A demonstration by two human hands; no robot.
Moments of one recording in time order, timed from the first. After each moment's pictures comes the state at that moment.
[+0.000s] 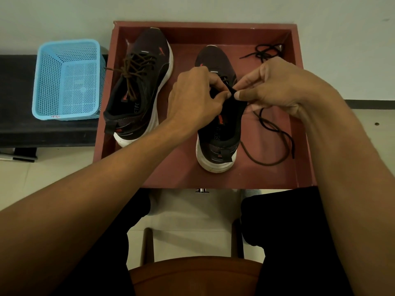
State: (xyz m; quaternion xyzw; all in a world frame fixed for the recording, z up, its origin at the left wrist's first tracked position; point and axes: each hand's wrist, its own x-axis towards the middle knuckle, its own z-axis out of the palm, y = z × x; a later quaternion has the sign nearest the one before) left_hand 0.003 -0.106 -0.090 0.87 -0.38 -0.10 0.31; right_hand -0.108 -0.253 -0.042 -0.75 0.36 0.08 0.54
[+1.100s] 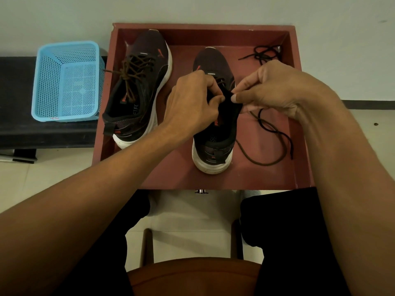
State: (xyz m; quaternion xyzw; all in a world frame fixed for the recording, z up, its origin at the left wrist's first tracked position) left_hand 0.002 -0.101 -0.092 0.85 -0.41 -0.10 0.31; right_hand -0.109 -0.252 -0.038 -0.74 0.37 0.08 0.56
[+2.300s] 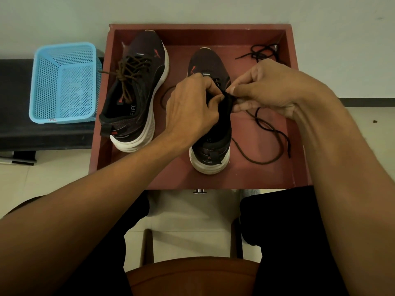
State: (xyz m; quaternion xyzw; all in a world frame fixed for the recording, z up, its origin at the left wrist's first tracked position) left_hand -0.014 -0.100 -0.093 0.86 -0.37 -0.07 0.34; right_hand -0.109 -0.250 -0.039 -0.73 0.35 0.08 0.58
